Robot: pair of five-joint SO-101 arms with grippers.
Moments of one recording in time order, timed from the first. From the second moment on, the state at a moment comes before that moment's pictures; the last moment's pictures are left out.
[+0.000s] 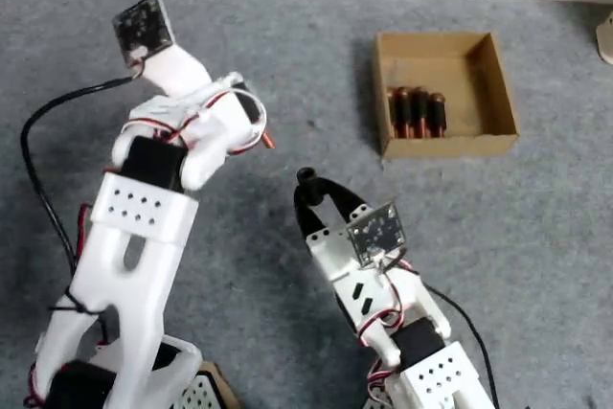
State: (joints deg) left arm 10.2 -29.0 19.9 52.1 39.5; right arm -32.9 -89.7 96.0 10.6 6.8
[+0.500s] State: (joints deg) left arm 20.2 -46.6 42.7 33.3 33.5; right arm -33.4 -89.8 96.0 12.9 6.8
